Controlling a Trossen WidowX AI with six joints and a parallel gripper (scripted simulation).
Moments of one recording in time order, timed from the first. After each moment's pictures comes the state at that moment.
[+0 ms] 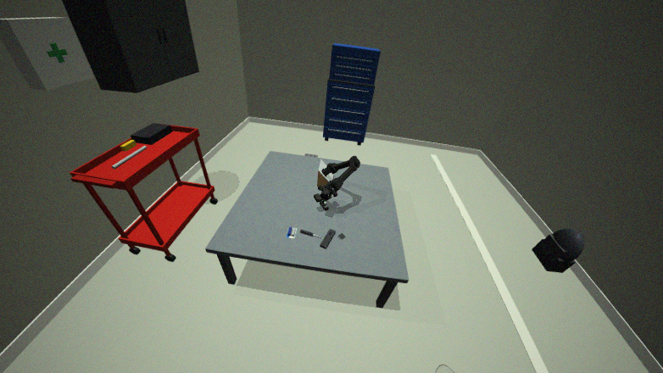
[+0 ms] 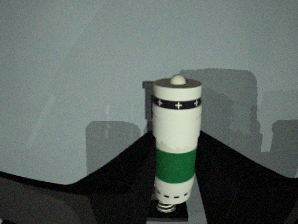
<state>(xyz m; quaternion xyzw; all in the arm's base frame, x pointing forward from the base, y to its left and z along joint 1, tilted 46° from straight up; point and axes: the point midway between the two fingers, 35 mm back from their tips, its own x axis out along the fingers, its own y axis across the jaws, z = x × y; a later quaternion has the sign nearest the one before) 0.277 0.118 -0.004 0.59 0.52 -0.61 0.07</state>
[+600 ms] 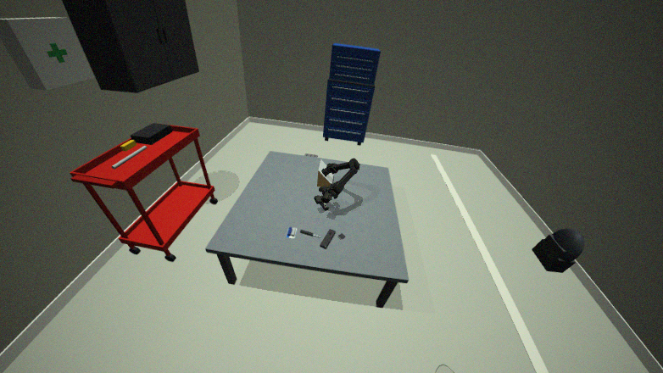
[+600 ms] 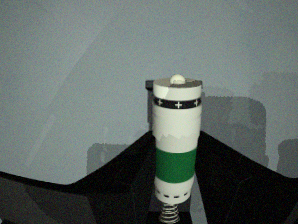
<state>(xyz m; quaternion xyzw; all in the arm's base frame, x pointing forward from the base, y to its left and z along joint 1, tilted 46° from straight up) 0.281 0.125 -0.007 0.55 0.52 -0.64 0.10</state>
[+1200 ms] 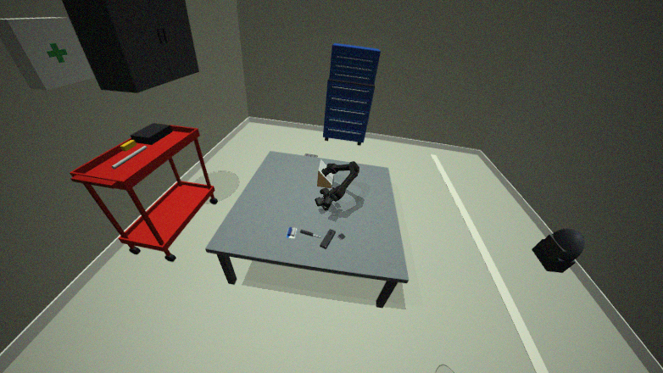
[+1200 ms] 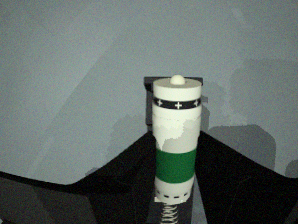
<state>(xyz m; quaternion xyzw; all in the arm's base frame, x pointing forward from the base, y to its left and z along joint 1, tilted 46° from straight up) 0.283 0.135 -0.011 0.51 0.51 -0.68 0.14</state>
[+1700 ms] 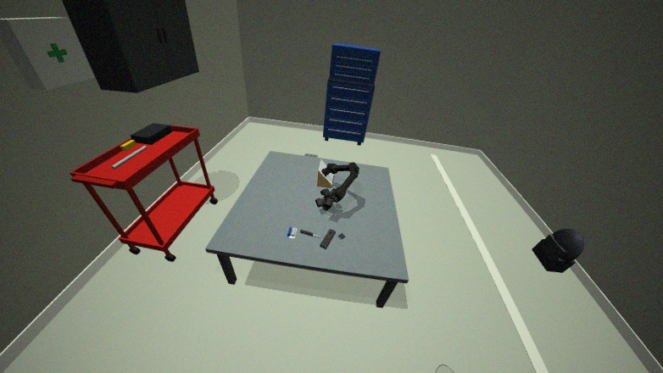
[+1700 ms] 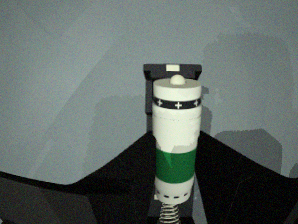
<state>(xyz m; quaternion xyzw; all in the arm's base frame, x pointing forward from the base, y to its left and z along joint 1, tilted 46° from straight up) 0.288 0.140 -0.009 0.50 0.51 -0.68 0.14</state>
